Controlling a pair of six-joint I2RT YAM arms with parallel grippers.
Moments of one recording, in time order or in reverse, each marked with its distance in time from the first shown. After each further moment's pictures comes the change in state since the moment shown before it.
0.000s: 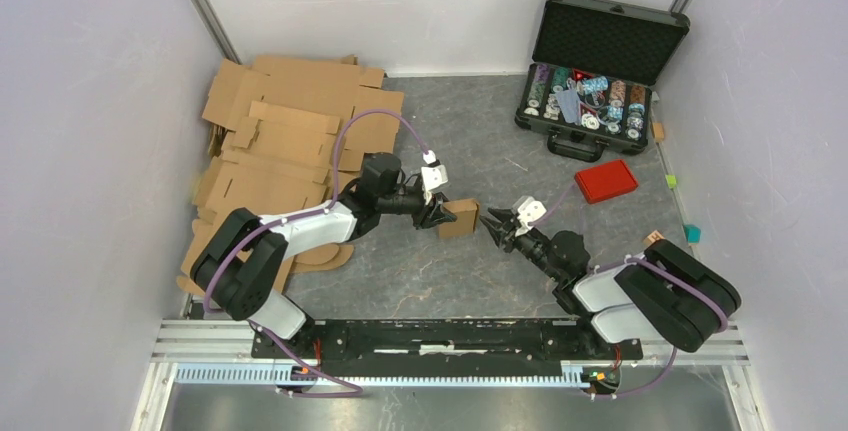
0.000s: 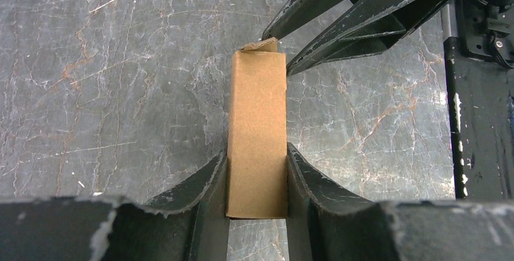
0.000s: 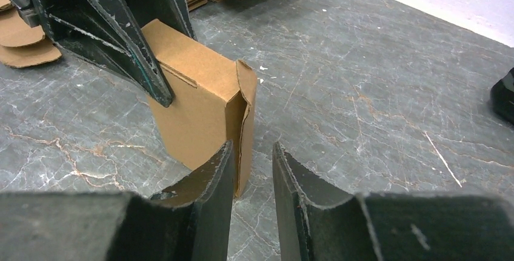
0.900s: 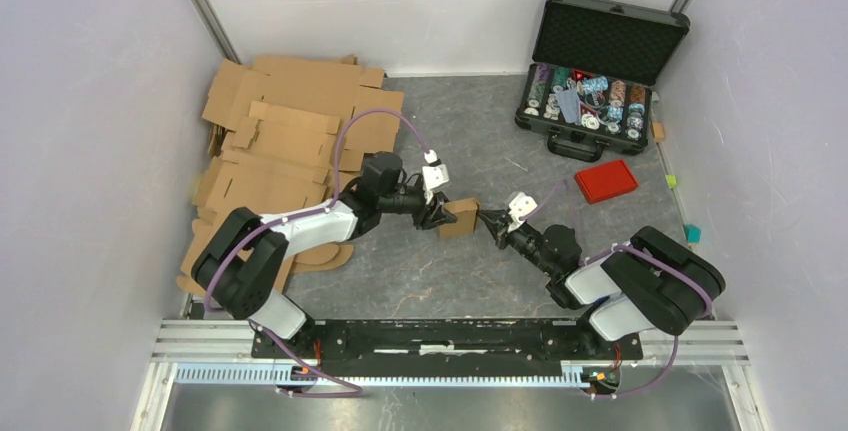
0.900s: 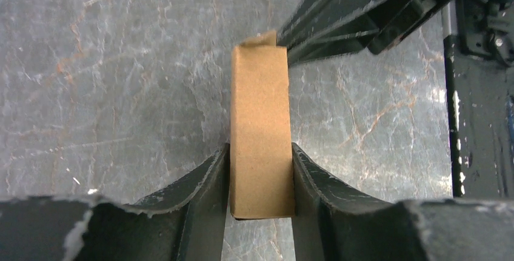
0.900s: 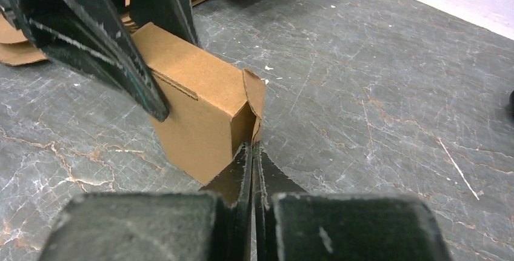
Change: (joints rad) left arm 0.000 0.005 0.011 -0.014 0.000 0.001; right arm 0.013 0.101 0.056 0.019 -0.006 -0.004
